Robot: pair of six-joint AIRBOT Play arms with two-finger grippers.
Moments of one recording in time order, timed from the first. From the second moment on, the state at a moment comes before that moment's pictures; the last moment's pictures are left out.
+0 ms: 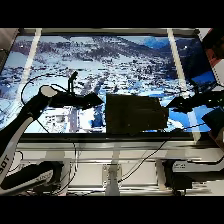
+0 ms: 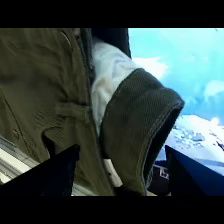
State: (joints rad) left arm -0.24 -1.26 0.89 0.57 -0.98 -1.24; right arm -0.47 -1.51 1.07 -0.99 1.43 1.02
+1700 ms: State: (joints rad) left arm -0.17 -1.10 0.99 0.58 -0.93 -1.06; right arm -0.29 -1.47 1.46 -0.81 1.51 1.16
